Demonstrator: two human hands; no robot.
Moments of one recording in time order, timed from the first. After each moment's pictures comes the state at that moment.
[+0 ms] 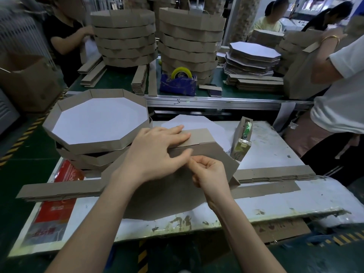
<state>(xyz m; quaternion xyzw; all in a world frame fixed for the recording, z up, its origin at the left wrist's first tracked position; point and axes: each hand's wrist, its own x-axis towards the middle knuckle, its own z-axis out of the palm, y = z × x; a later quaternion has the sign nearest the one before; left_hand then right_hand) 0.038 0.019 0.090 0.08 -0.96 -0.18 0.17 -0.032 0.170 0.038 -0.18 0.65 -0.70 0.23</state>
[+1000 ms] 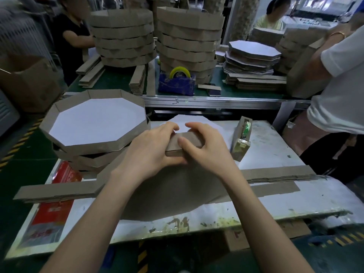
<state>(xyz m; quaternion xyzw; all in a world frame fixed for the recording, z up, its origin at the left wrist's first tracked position) 0.024 0.019 0.085 0.11 -0.96 -0.17 0.18 -0.077 0.160 0.087 -0.38 0.84 -0.38 0.01</state>
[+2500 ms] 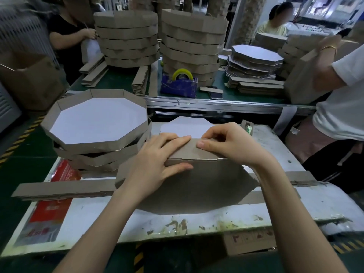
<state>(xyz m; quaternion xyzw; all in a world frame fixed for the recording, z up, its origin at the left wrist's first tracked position) 0.040 0.030 0.060 0.04 -0.93 -0.24 0.27 -0.115 0.192 0.125 -0.46 0.79 -0.37 0.15</state>
